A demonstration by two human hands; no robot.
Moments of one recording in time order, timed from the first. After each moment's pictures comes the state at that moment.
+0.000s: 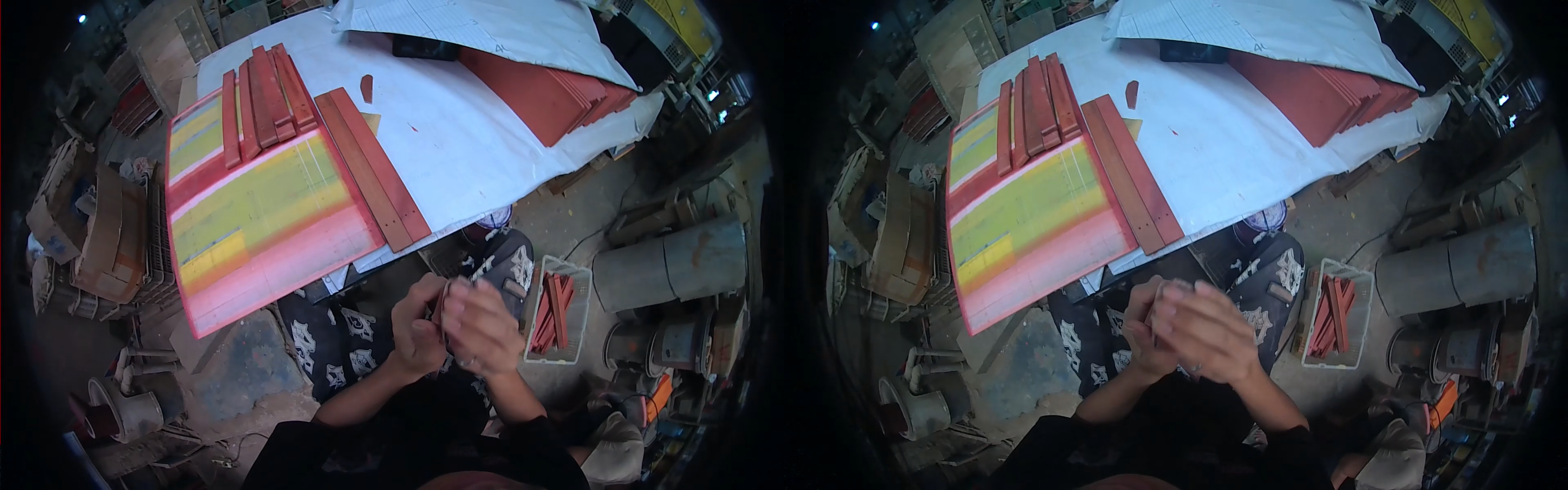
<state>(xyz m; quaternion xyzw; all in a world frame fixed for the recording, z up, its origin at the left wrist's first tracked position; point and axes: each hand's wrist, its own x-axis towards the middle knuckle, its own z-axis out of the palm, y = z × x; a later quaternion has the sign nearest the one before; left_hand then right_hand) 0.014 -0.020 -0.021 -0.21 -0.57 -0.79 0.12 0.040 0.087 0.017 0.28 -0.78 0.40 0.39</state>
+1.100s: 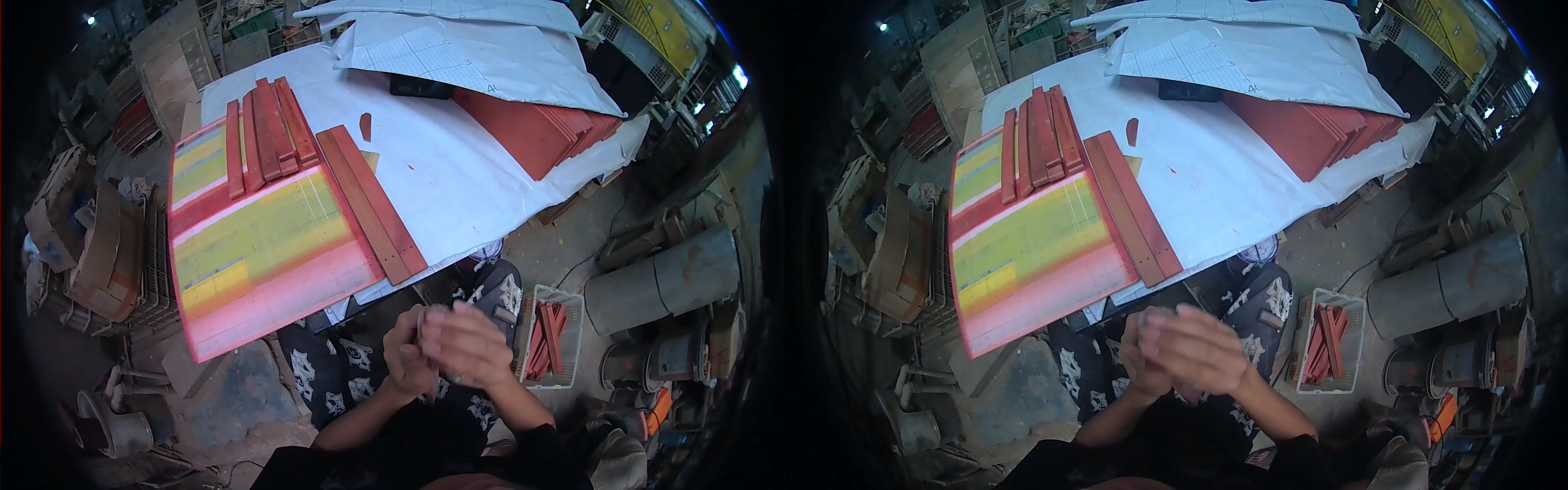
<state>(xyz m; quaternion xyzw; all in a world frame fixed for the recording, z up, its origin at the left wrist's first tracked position) 0.013 -0.031 -0.024 -0.21 -0.56 -0.79 0.15 0.022 0.086 0.027 0.34 -0.78 0.38 0.37</state>
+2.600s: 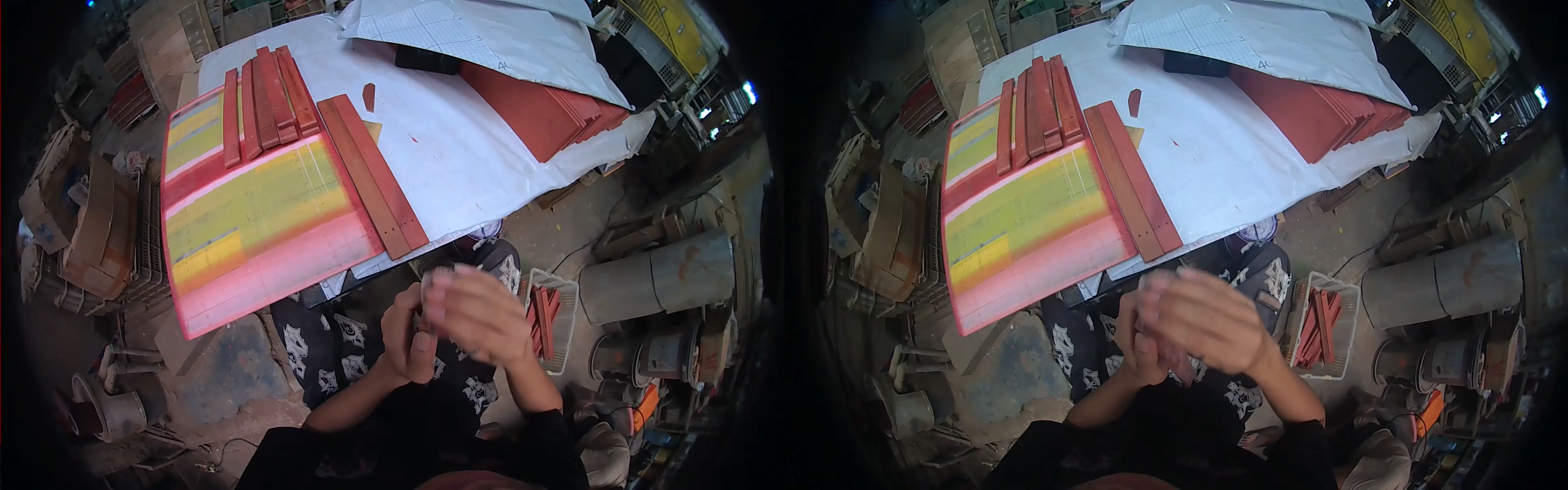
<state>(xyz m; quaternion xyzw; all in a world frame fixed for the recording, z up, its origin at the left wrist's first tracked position) 0.008 -0.036 -0.023 -0.28 -0.58 -0.74 0.21 0.014 0.099 0.054 0.38 -0.81 0.32 0.30</state>
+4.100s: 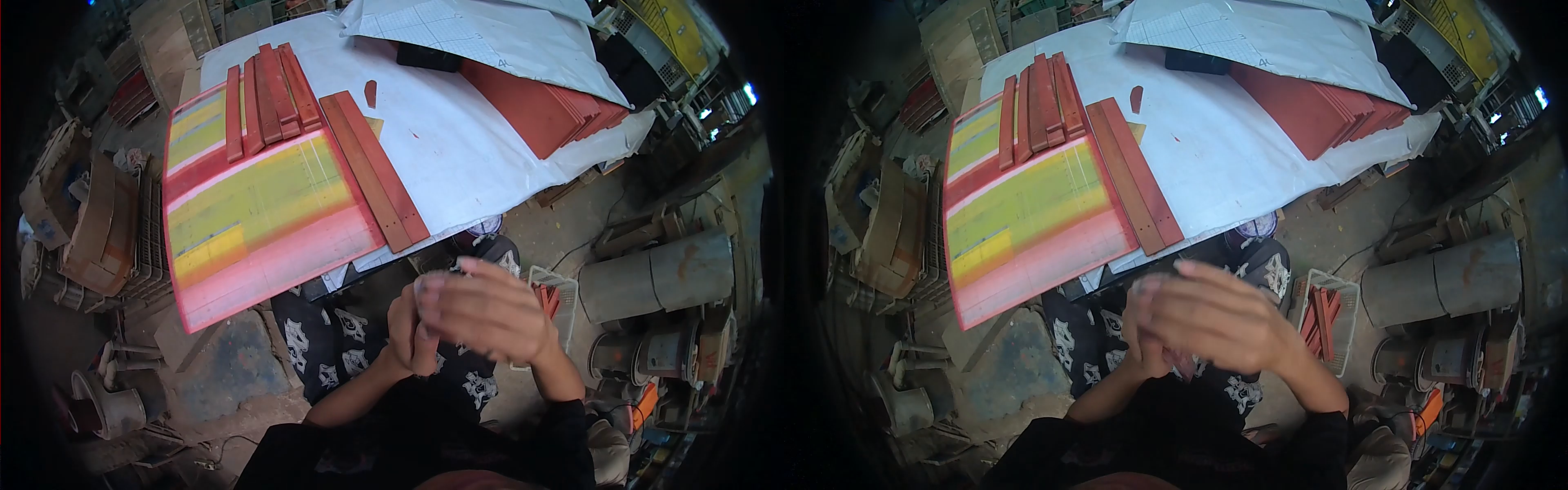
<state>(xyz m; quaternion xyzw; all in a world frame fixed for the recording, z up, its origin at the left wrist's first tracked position) 0.016 -0.044 -0.034 -0.32 -0.66 -0.66 0.20 0.015 0.108 0.091 0.43 -0.83 0.27 0.20</state>
